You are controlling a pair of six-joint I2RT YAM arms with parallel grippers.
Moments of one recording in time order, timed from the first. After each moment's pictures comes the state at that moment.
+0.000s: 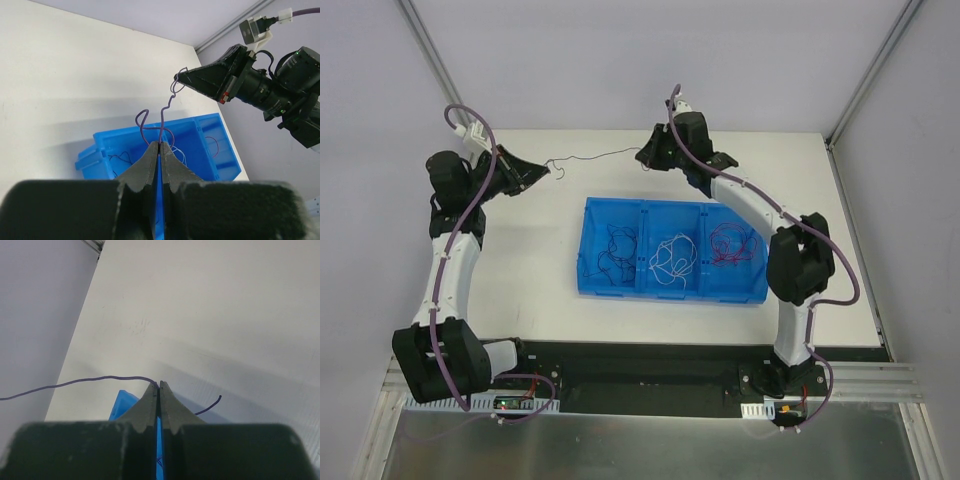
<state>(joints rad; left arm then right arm) 0.20 1.21 0.99 0.07 0.86 -0.68 0.55 1.96 1.72 -0.16 -0.16 0.55</state>
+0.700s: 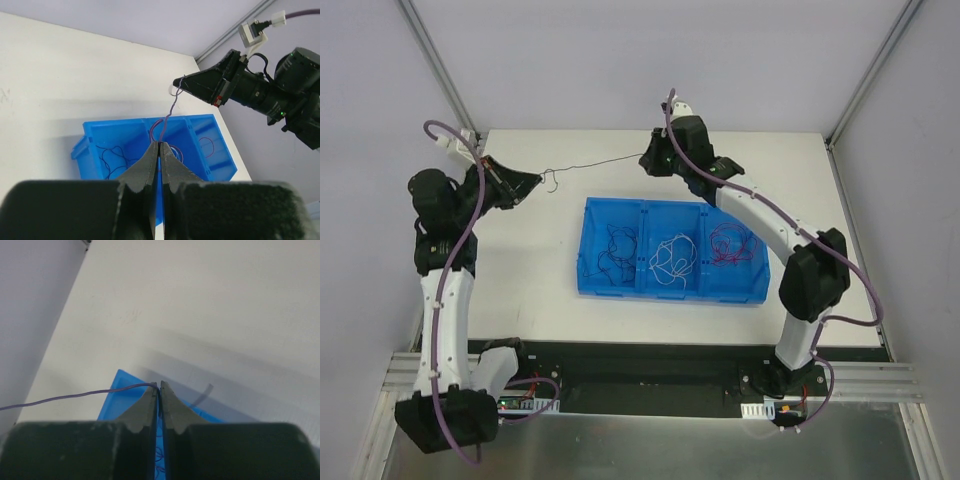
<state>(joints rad) 0.20 0.98 1.00 -0.13 0.78 -0.66 0.62 1.84 1.67 -0.26 0.01 0.47</state>
